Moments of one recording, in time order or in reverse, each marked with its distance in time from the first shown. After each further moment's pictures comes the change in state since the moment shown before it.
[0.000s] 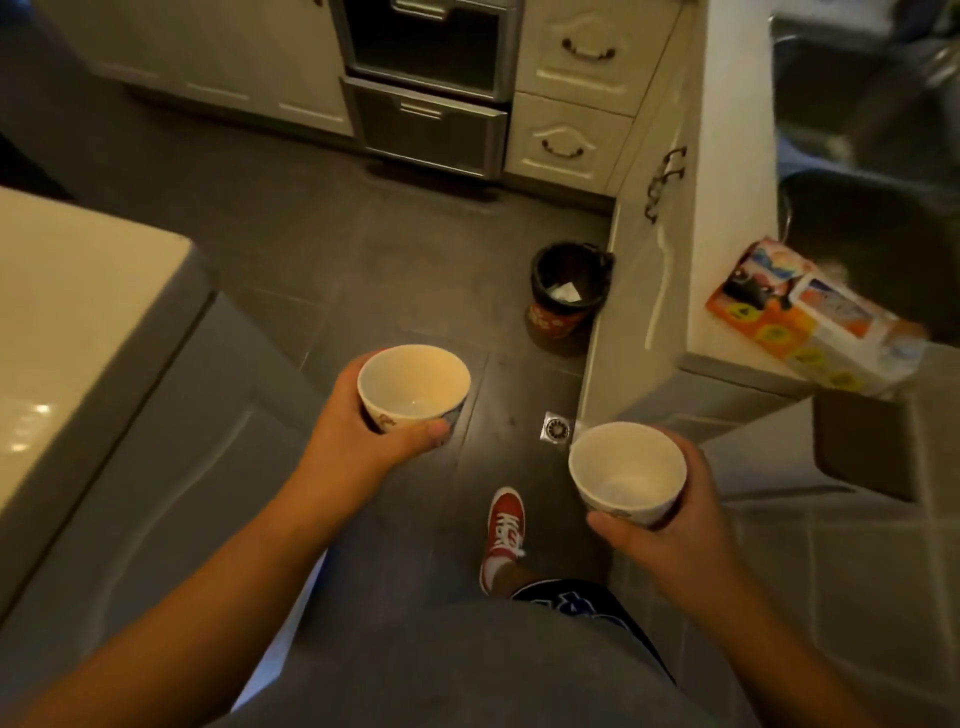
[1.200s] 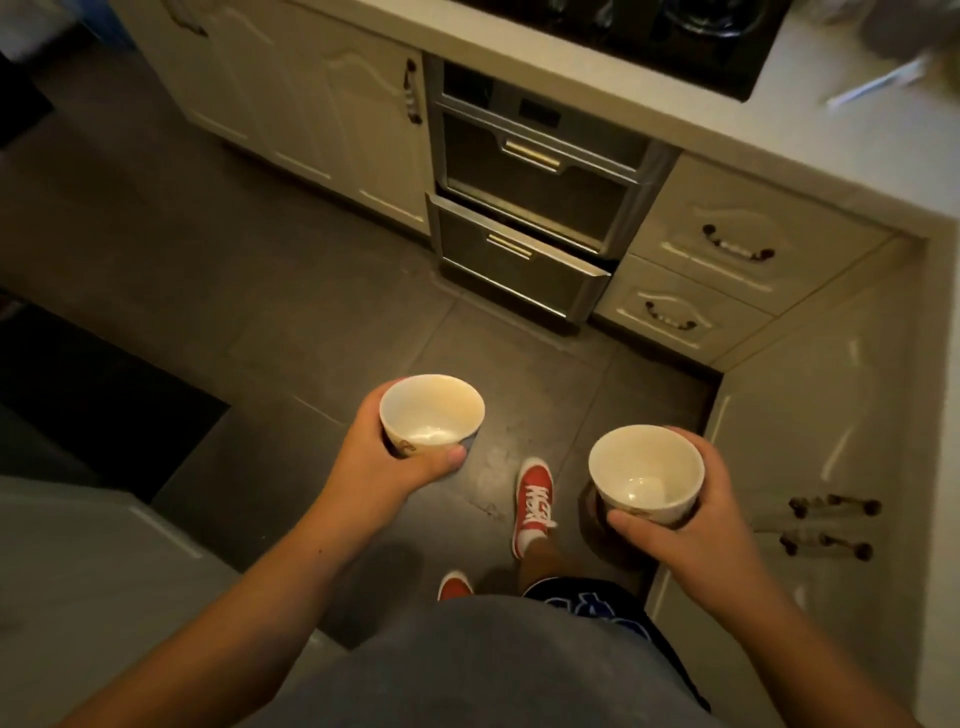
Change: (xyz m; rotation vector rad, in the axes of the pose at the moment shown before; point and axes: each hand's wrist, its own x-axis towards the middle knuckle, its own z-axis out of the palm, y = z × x) left_hand 0.521 0.087 -0.075 -0.061 0.225 -0.098; right_hand 0.597 -0.136 0.065 -0.058 -0.238 -0.060
